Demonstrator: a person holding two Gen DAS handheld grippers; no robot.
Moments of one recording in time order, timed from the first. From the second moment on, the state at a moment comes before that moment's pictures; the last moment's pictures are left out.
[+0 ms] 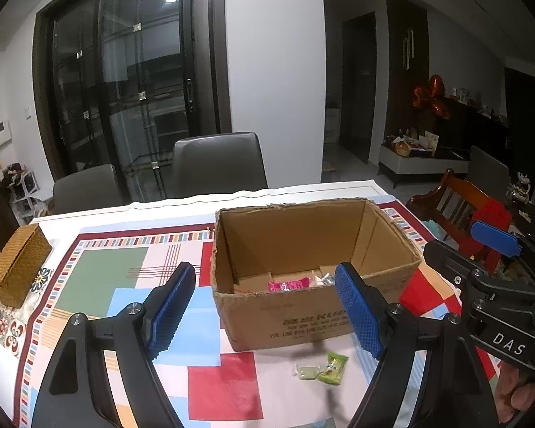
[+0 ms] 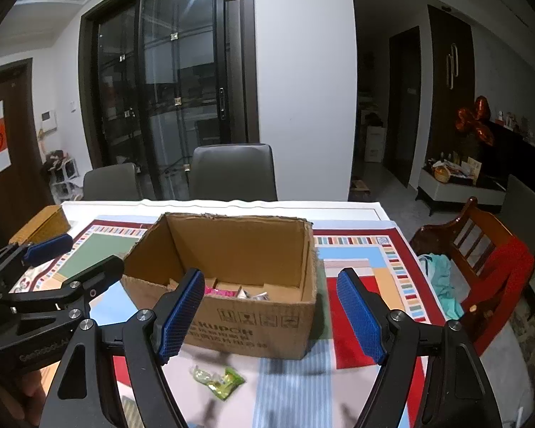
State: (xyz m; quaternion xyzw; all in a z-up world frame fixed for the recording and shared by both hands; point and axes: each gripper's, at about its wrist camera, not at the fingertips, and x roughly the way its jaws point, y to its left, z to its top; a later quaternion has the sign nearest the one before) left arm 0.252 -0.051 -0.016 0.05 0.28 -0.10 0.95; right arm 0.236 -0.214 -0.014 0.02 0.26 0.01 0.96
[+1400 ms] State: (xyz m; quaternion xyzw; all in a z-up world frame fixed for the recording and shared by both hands) left arm 0.246 -0.070 -0.109 0.06 0.35 -0.12 0.93; right arm 0.222 -0.232 -0.108 0.03 0.34 -0.01 0.94
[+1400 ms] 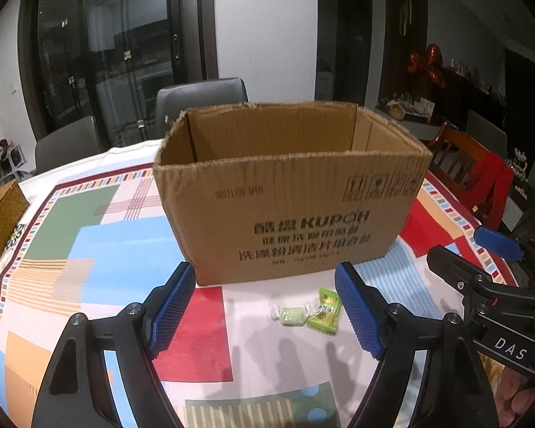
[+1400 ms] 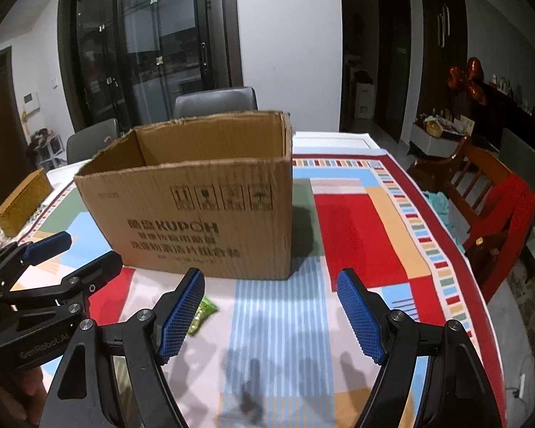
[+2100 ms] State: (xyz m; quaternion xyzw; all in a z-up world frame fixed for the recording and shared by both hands) left arm 0.272 -0.083 -0.181 0.06 0.42 -0.12 0.90; right arm 0.240 -0.238 -0.167 0.05 0.40 -0.01 0.92
